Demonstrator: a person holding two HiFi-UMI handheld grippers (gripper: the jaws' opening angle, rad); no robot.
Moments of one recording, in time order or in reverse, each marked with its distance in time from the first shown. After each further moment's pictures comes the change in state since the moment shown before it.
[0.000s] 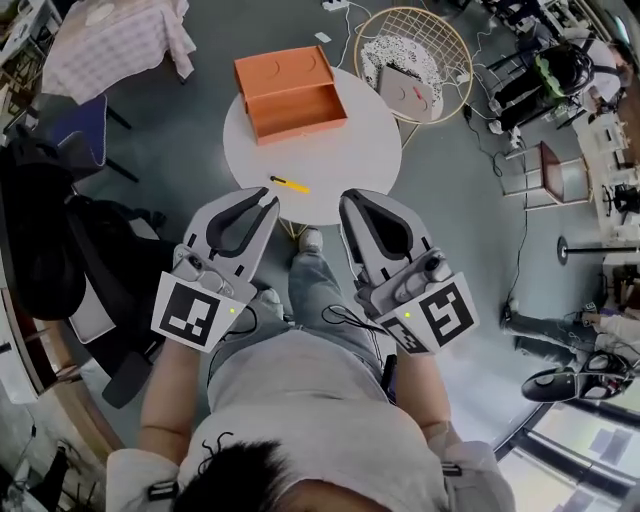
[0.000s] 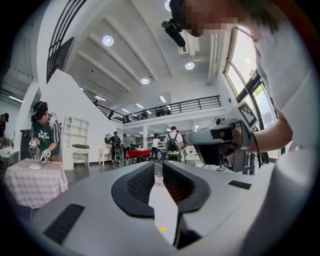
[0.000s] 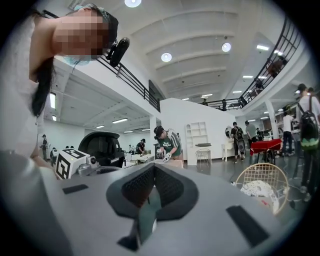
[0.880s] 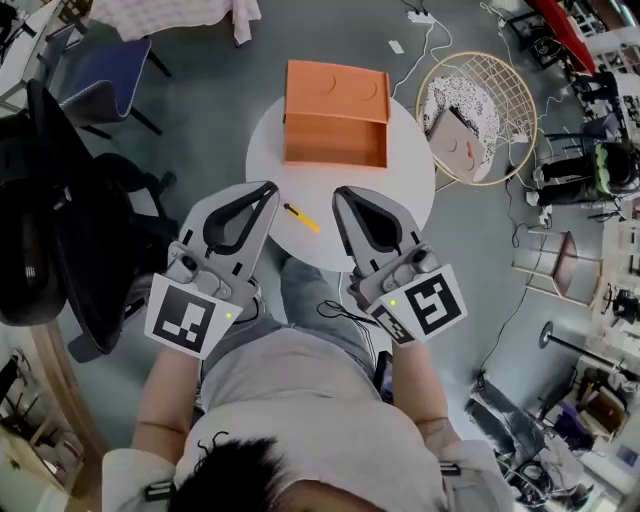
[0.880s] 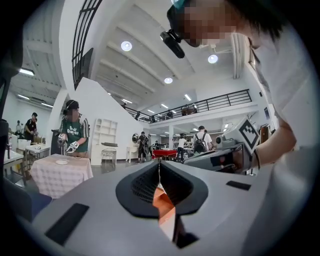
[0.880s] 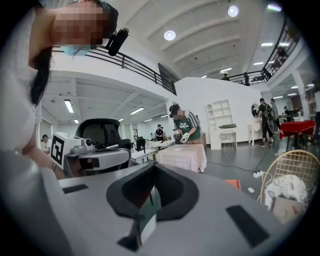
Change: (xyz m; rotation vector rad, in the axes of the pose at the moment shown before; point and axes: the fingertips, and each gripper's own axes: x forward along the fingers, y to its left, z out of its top) left arm 0.060 0.099 -0.004 -0.077 0.001 0.324; right arm 0.129 -0.074 -0.052 0.043 0.170 0.301
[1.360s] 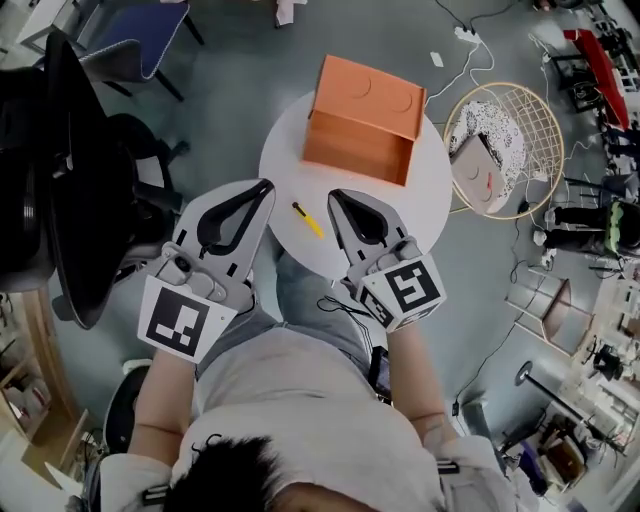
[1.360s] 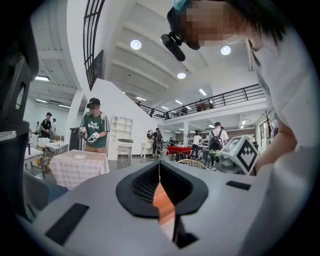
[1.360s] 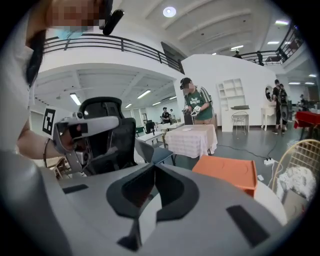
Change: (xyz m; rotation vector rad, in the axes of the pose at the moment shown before) left arm -0.008 0.026 -0.008 -0.047 0.045 0.185; right arm 0.042 -0.012 -0.070 0.021 0.210 0.140
